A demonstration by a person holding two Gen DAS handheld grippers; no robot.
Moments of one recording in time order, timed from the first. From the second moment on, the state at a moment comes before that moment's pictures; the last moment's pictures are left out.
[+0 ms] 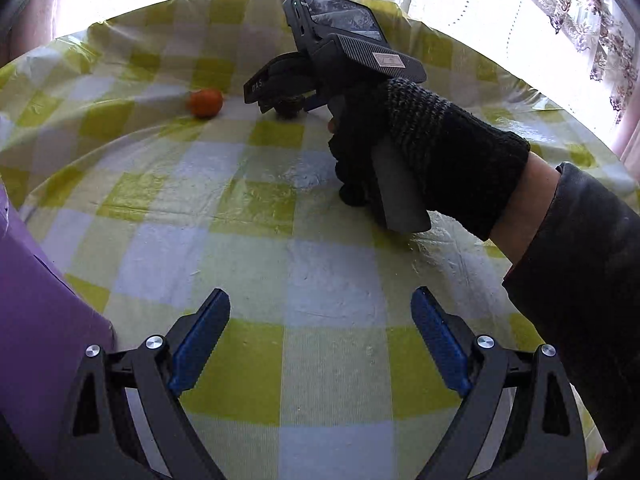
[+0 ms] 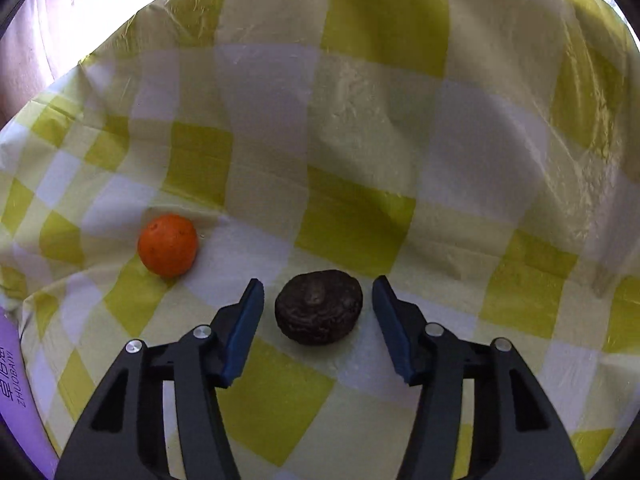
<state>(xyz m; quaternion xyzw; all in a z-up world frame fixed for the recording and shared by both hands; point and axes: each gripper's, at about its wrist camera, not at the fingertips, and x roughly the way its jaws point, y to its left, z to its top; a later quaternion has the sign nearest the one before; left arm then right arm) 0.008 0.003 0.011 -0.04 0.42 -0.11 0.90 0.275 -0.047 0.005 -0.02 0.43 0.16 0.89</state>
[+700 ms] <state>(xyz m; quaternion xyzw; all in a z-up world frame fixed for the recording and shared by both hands) 0.140 0.026 0.016 -0.17 0.40 0.02 0.90 0.223 -0.194 0.008 0.20 0.37 0.15 0.89</state>
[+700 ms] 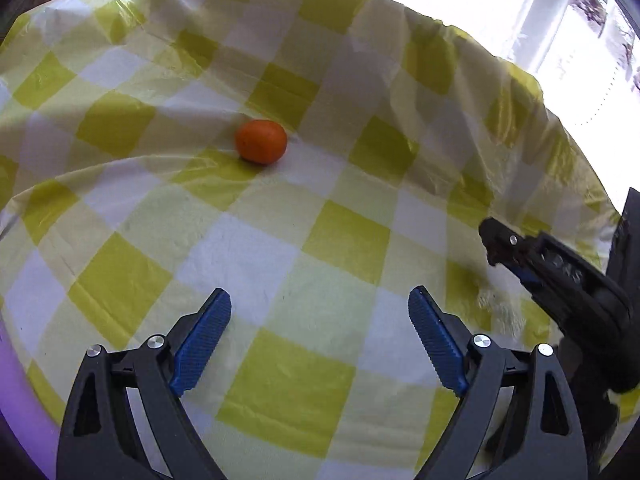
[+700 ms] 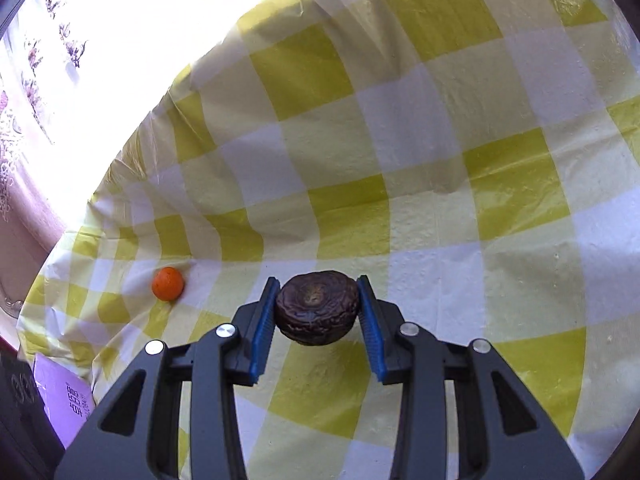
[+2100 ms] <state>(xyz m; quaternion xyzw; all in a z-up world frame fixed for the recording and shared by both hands) 0.098 0.005 0.032 -0.17 0.39 0.01 0.91 0.227 -0.199 0.004 0.21 0.38 0.14 0.89</state>
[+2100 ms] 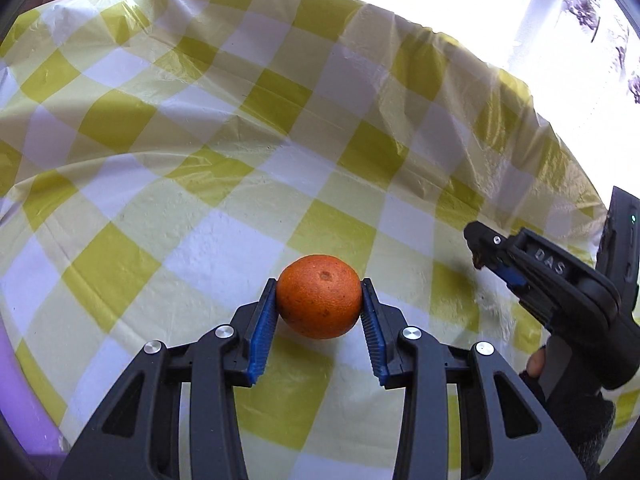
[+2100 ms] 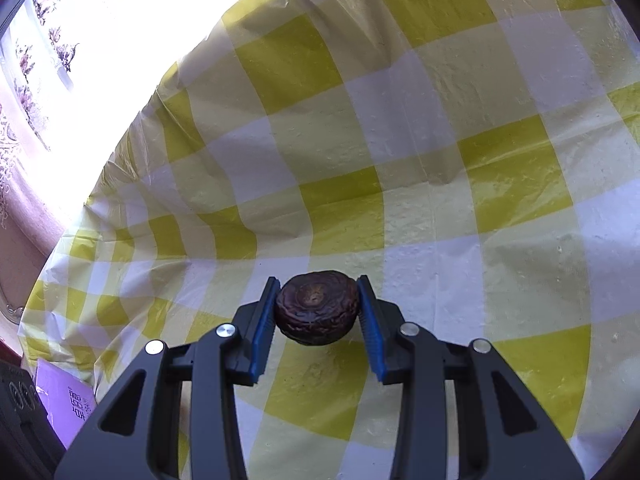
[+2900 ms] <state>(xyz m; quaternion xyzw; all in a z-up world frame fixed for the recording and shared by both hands) -0.032 0.004 0.015 -0.16 0.40 -0.11 0.90 -0.015 -0.213 0.010 0.21 0.39 0.08 0.89</state>
